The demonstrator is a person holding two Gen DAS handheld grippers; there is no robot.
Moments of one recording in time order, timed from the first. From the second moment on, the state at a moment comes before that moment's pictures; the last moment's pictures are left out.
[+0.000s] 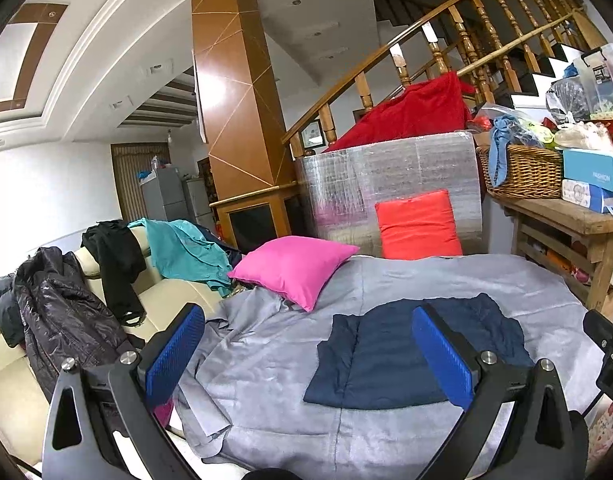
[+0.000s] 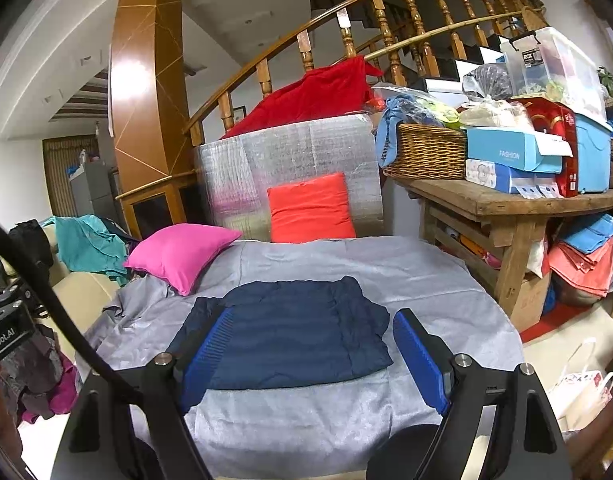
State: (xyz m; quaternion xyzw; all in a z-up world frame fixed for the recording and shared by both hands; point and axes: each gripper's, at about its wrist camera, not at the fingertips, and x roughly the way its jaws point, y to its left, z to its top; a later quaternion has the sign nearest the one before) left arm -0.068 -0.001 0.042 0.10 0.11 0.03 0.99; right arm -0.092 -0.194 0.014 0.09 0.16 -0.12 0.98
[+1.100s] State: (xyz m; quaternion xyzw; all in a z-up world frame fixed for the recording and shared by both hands) left arm -0.062 0.010 0.042 0.09 0.11 0.03 0.99; right arm -0.080 -0.188 0.010 0.09 0.17 -0.10 0.98
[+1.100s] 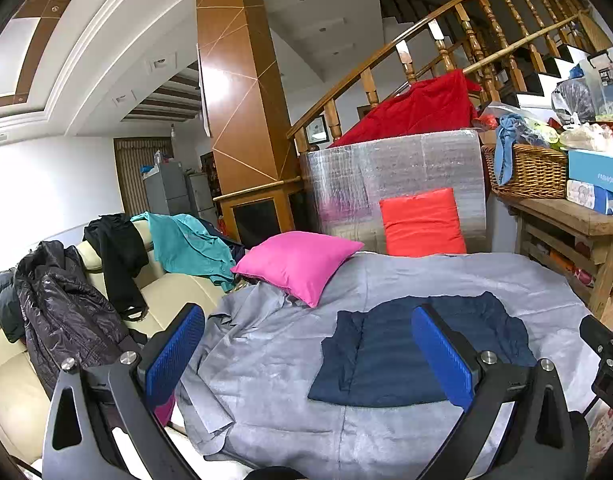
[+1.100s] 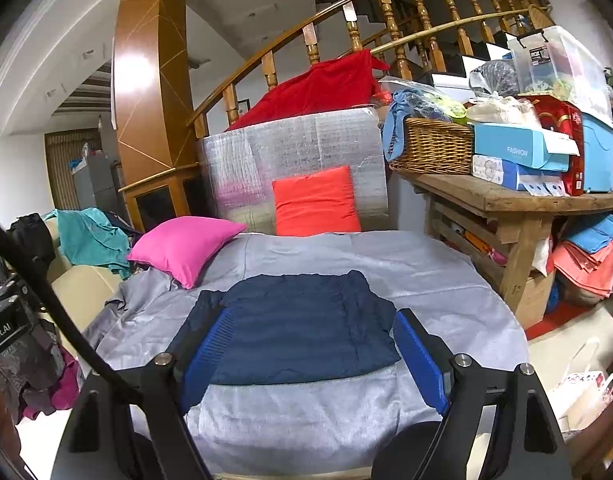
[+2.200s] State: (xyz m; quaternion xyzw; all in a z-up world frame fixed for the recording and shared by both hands) left arm -0.047 0.023 0.035 0.08 0.13 0.03 0.99; right arm -0.063 -0.167 0.006 0.07 0.19 -0.11 0.97
